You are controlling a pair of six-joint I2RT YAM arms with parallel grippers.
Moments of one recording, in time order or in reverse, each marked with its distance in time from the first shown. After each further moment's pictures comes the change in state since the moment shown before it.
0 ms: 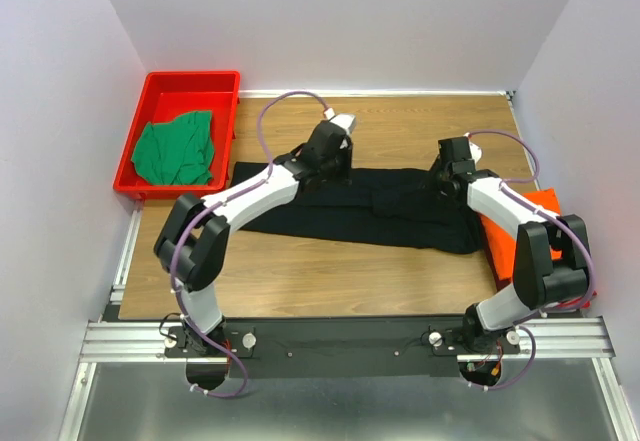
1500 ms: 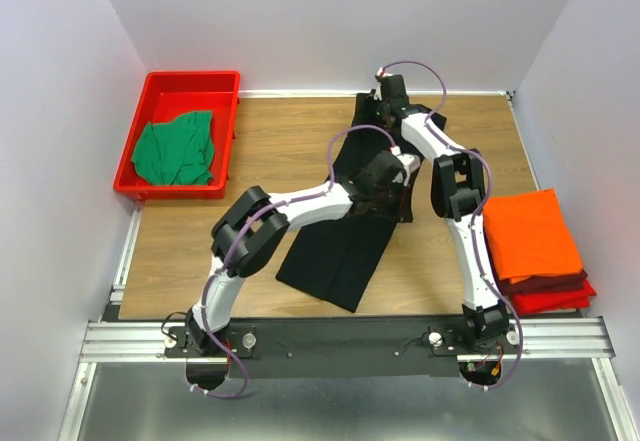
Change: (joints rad) left arm -0.218 0.315 0.186 0.082 0.262 -0.108; right arm 0.105 1.031 1.306 -0.045 -0.257 -0.404
